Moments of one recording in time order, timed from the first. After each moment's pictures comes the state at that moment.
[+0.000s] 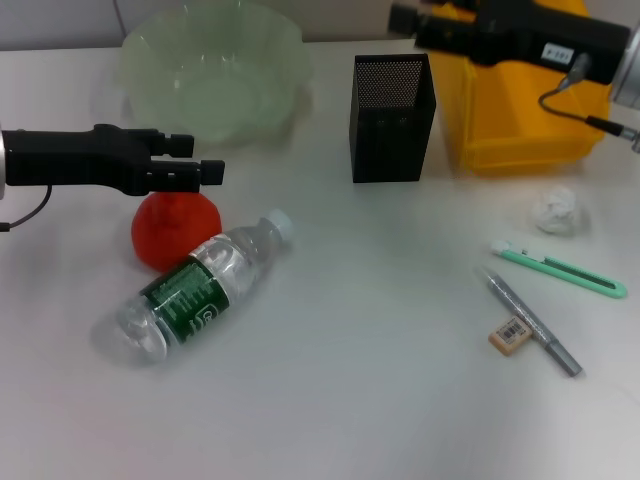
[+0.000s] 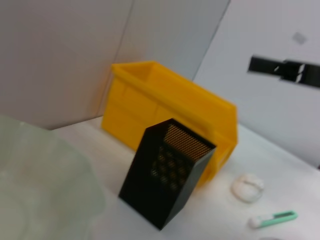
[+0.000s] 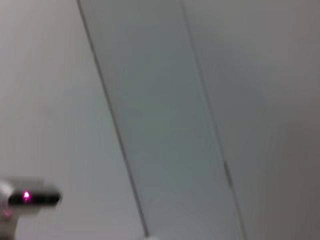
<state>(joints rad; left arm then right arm) -0.62 -1.98 0.68 0.72 2.12 1.56 -1.74 0.63 2.08 -0.79 -0.67 -1.59 -1.38 1.49</state>
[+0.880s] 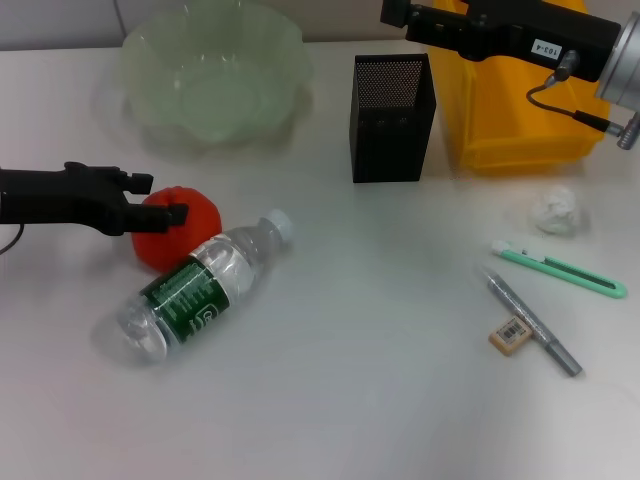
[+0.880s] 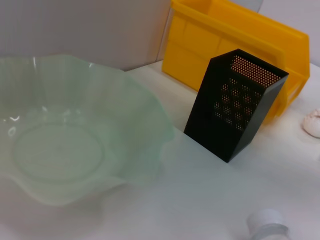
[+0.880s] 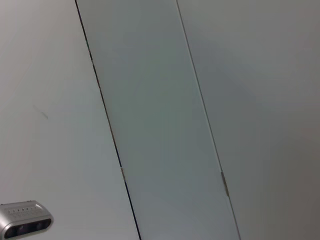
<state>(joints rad) -0.55 -2.03 0.70 0.82 2.25 1.43 -1.71 0.66 2.08 -0.81 -0.62 -1.56 -1.35 1.43</state>
